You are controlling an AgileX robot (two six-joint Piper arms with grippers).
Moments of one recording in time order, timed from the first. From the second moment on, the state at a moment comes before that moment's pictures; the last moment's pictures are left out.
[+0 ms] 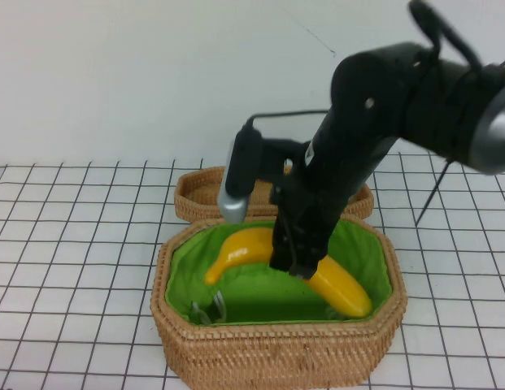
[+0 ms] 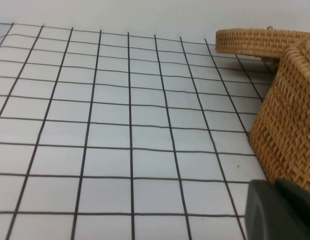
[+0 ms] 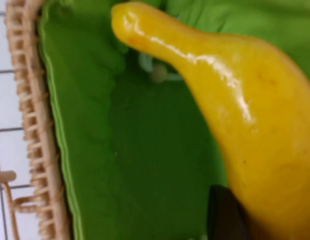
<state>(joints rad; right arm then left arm) 0.67 1.93 -1.71 0.20 1.06 -0.83 -0.14 0.00 0.00 -0.16 0.31 -0.07</state>
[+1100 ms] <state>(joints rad) 0.66 1.34 -1.87 -0.02 1.08 -0.32 -0.14 0.00 0.00 -0.16 0.31 -0.07</state>
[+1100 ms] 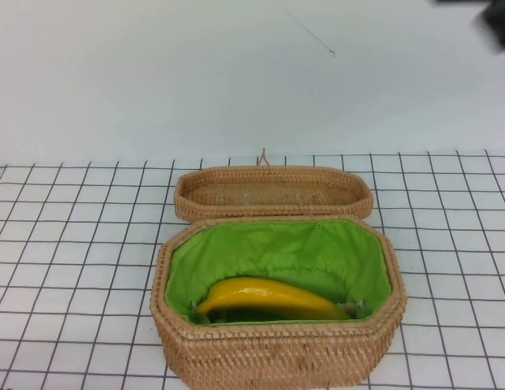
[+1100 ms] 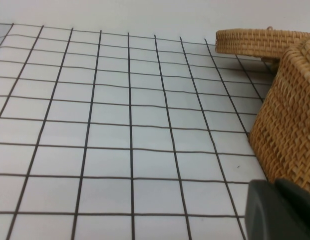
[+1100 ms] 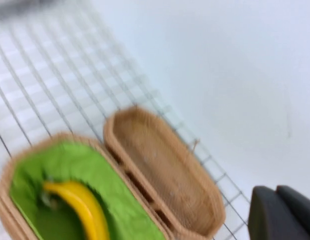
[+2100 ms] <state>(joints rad) 0.22 0.97 -1.60 0.16 0.78 -0.29 -0.14 0.00 0.00 -0.16 0.31 -0.07</state>
